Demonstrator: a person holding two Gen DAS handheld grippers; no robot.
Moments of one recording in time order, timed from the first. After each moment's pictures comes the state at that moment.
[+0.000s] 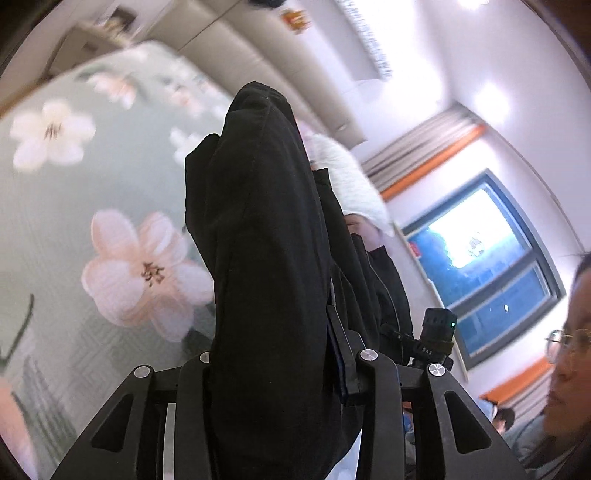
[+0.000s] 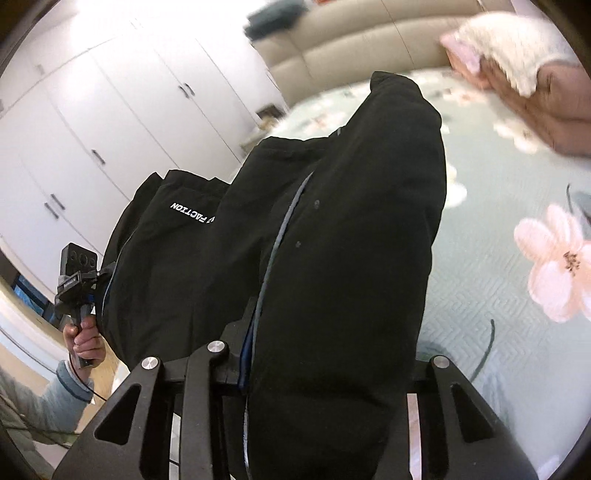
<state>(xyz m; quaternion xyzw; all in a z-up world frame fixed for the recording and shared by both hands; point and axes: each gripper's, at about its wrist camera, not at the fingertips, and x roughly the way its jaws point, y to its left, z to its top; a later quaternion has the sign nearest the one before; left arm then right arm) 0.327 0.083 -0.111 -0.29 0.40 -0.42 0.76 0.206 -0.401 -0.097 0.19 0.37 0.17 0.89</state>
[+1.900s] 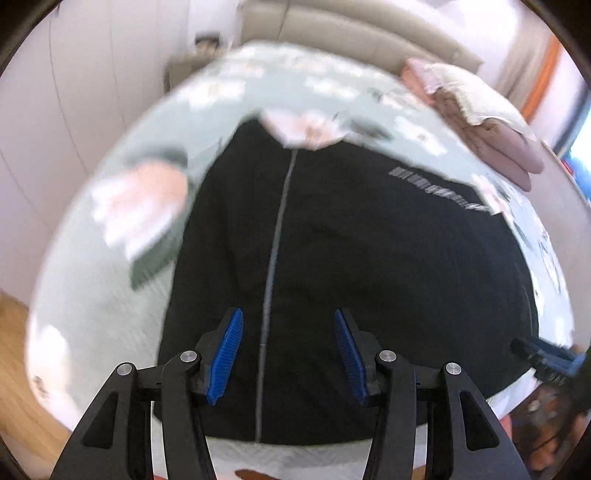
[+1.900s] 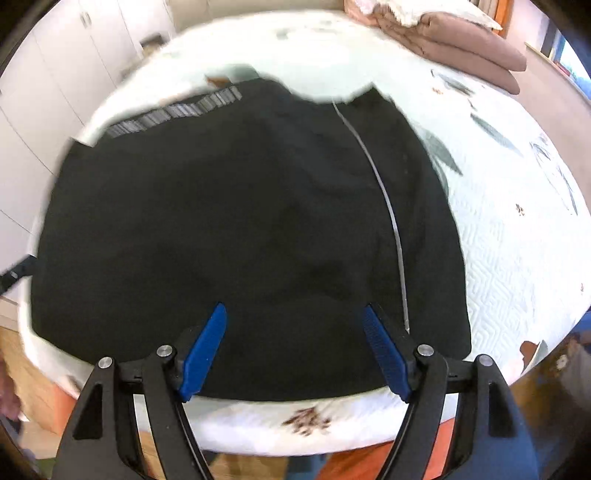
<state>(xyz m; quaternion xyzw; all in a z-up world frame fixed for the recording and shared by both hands) 0.085 0.088 -0.136 -0.02 0.48 -0.12 0.87 -0.012 -0.235 -0.177 0.11 0.52 -0.11 0.84</state>
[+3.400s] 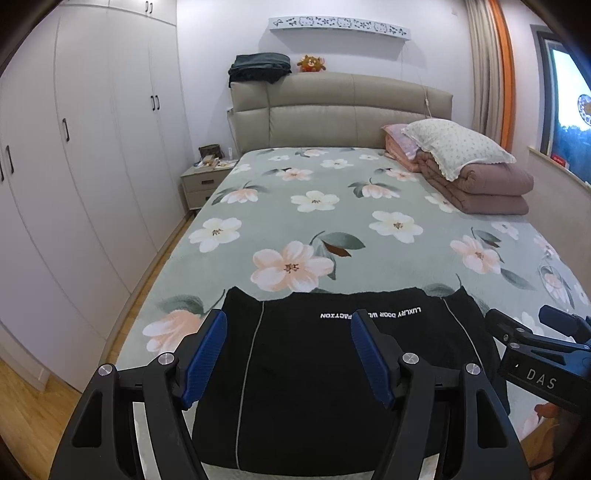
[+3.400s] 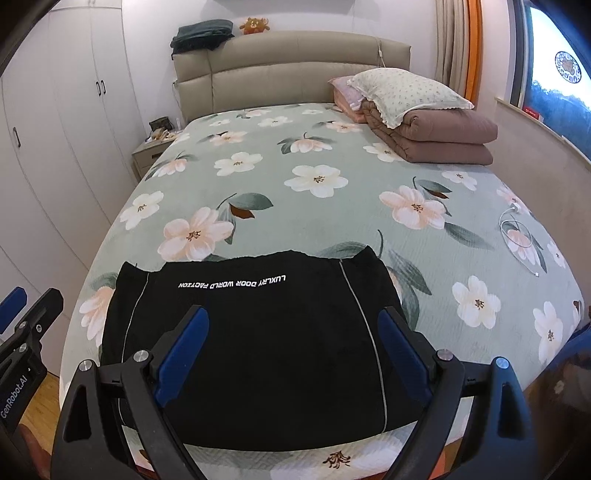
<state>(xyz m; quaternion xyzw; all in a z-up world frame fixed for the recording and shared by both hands) 0.060 0.002 0.031 0.06 0.33 -0.09 0.94 0.032 -0.189 -0.001 0.09 0.38 -0.15 0.91</state>
